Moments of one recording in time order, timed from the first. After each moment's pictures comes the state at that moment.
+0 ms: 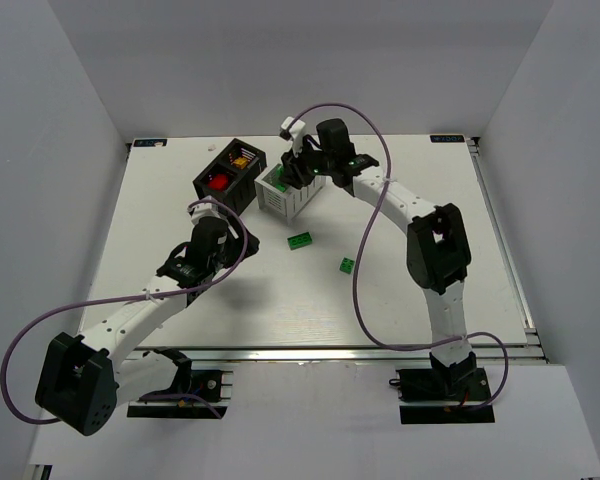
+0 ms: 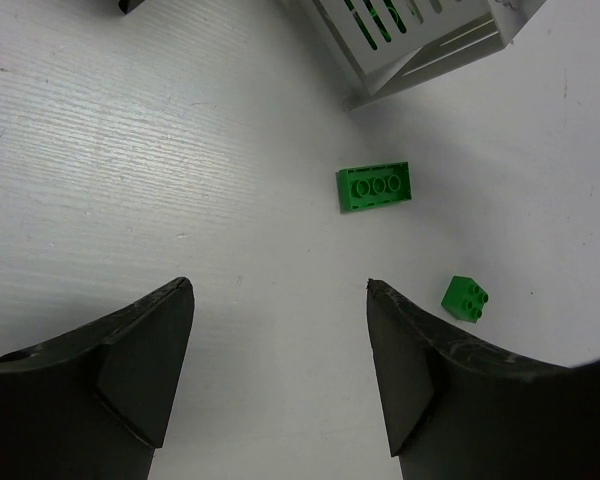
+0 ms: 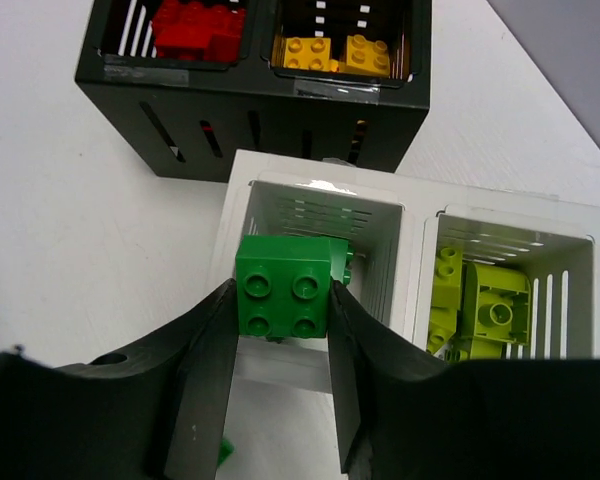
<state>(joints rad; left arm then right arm) -0.48 1.11 0.66 -0.15 -0.20 -0.78 0.57 2.12 1.85 -0.19 -0.51 -0.28</state>
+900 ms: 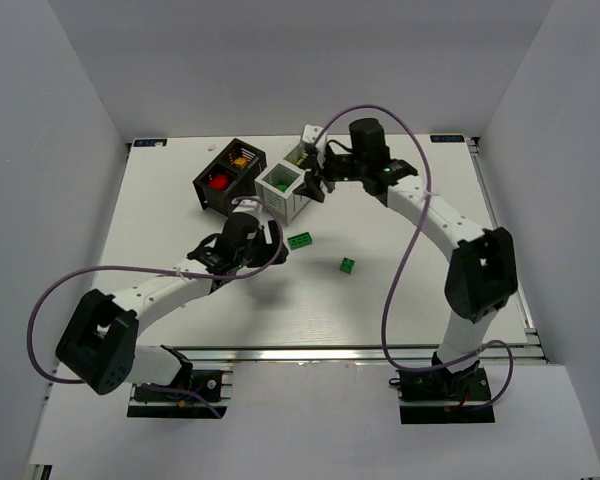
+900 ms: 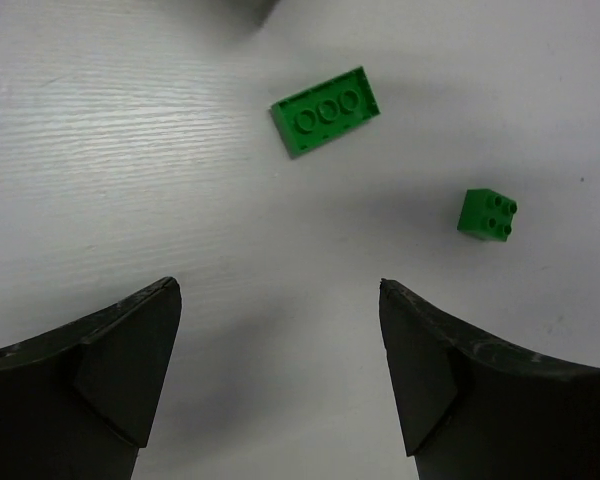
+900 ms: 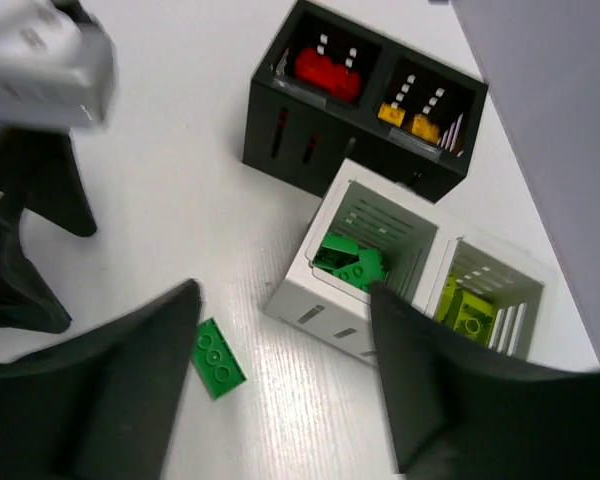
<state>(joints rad) -0.58 1.32 0.73 -0.07 -0.10 -0.59 0.54 1.84 1.60 -0.19 -0.73 -0.53</state>
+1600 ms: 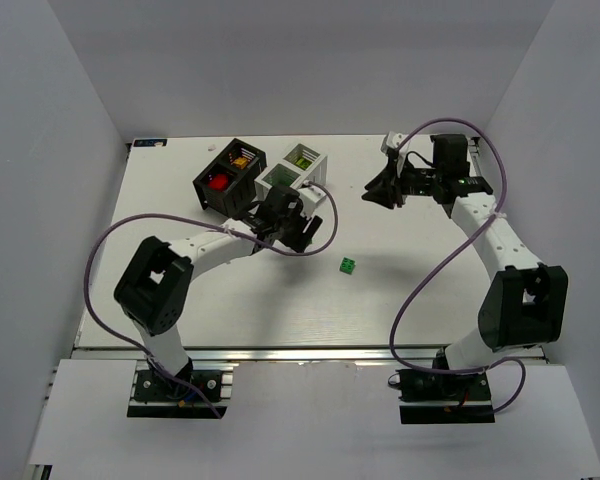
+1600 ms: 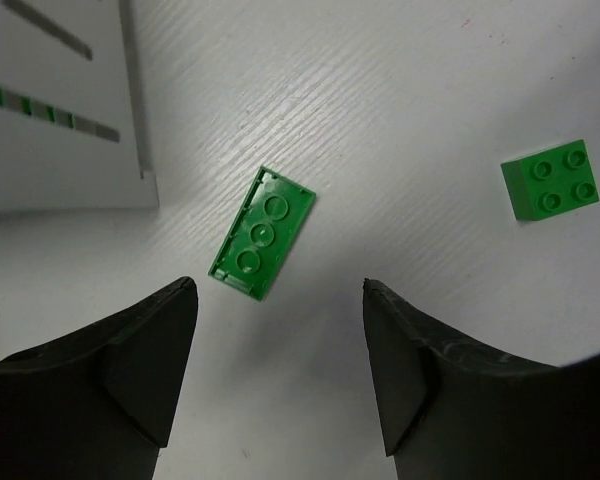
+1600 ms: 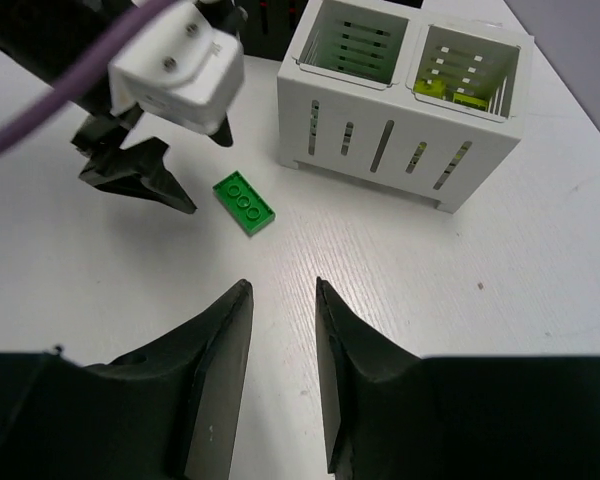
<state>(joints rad) -0.66 1.73 1.15 -0.15 0.02 0.09 0.16 1.54 1.30 -0.37 -1.02 -0.59</state>
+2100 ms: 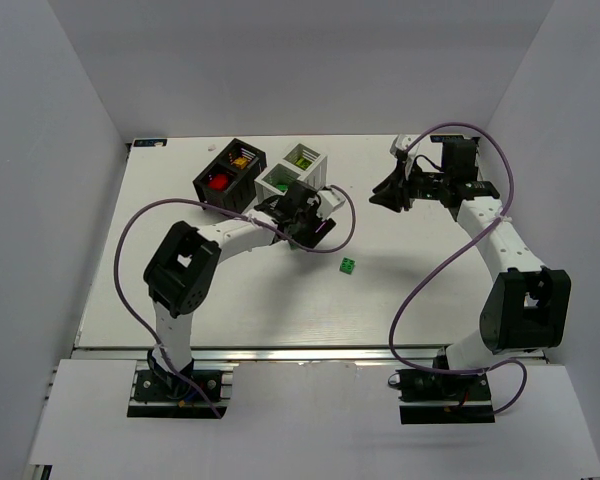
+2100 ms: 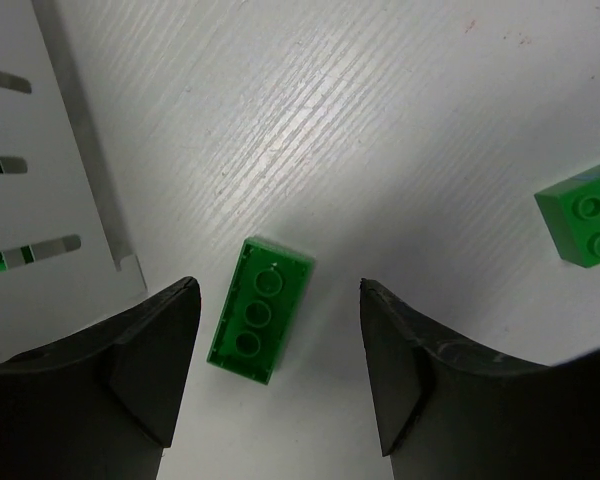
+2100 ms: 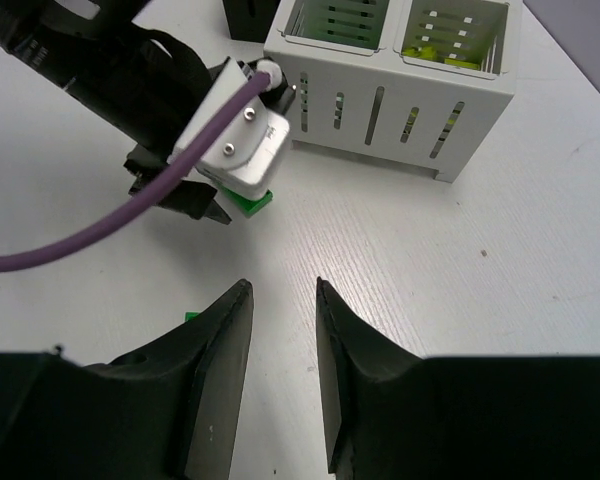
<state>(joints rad) -0.68 1.95 1.35 -0.22 0.04 0.25 0.10 1.51 1.25 -0.37 -1.03 -0.58</state>
